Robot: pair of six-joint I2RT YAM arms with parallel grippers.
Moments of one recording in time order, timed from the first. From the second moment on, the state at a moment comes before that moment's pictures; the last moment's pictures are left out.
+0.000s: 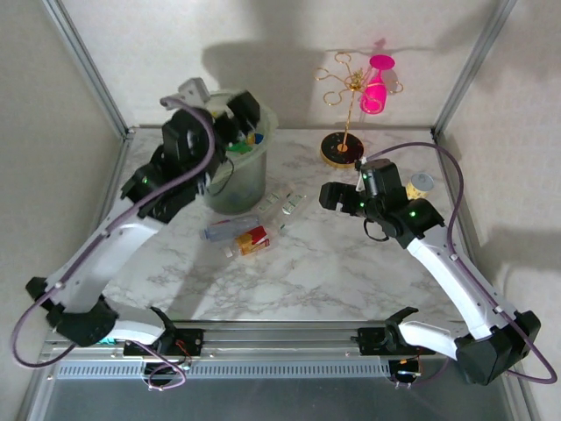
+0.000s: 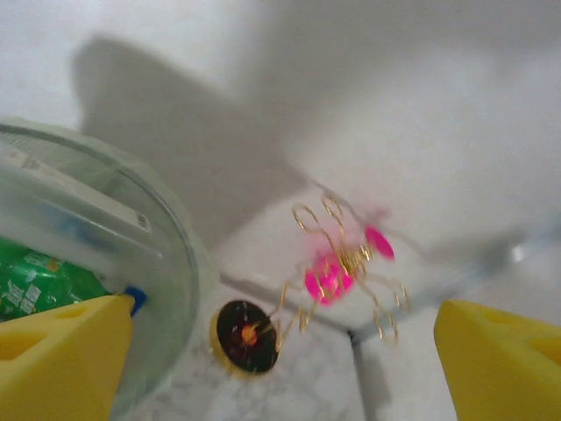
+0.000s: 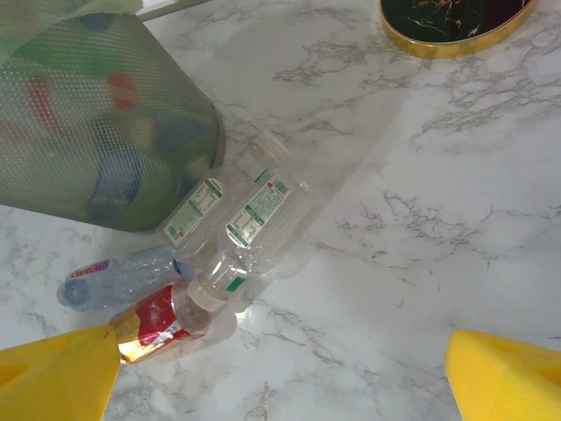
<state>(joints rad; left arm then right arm) -0.75 1.34 1.71 -0.49 -0.54 -0.69 0.53 1.12 1.17 -0.76 0.00 0.53</state>
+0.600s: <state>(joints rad) -0.83 1.33 1.26 -0.64 -0.42 -0.32 0.53 1.11 1.17 -0.76 0.00 0.53</state>
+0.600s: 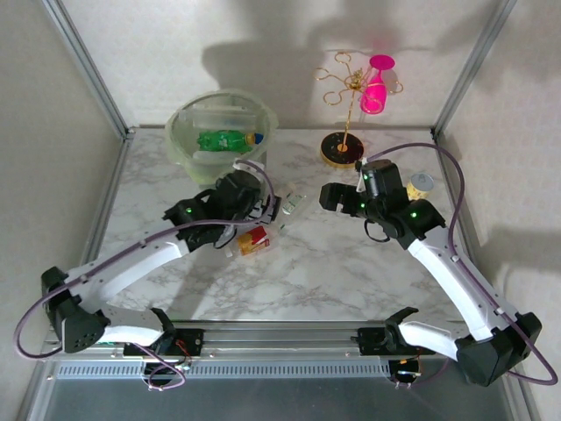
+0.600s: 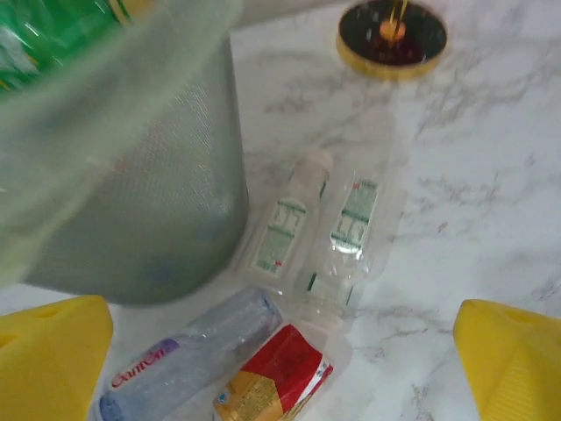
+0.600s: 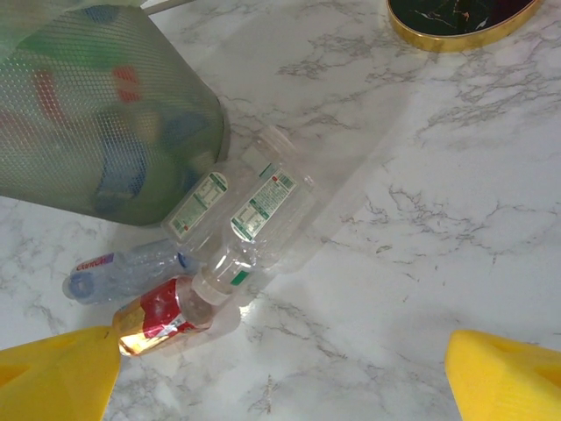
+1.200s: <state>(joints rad) -0.81 1.99 1.58 -0.59 -0.35 -0.33 0.53 0.94 1.14 -0.84 0.06 0.56</state>
